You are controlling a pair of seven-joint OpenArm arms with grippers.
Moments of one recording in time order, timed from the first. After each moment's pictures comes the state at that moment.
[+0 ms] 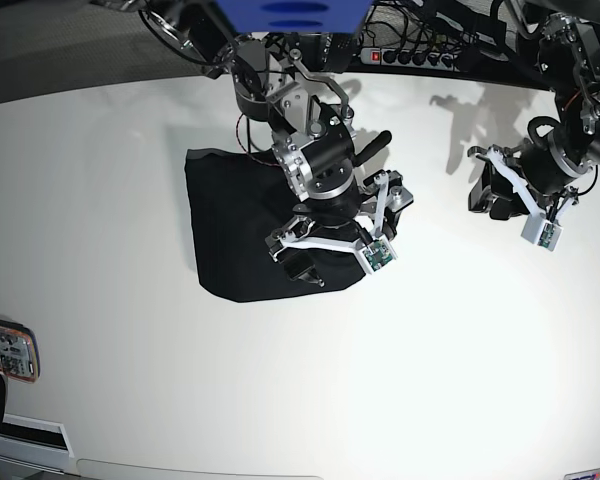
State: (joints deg) left arm 18.1 -19.8 -26.4 118.5 -46.7 -25.4 70.7; right arm -1.4 -6.4 -41.1 104.7 -22.2 -2.2 -57.7
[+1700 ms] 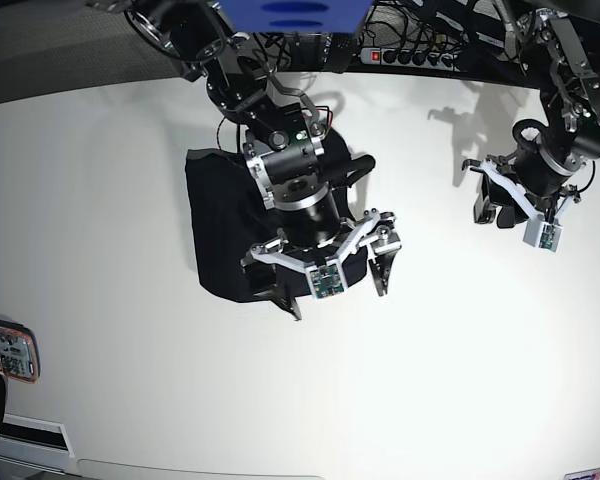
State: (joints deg) left arm 16.8 -13.1 -27.8 118.5 -35.6 -25.4 65.1; right arm -1.3 -2.9 -37.7 108.0 -8.7 -13.5 -38.9
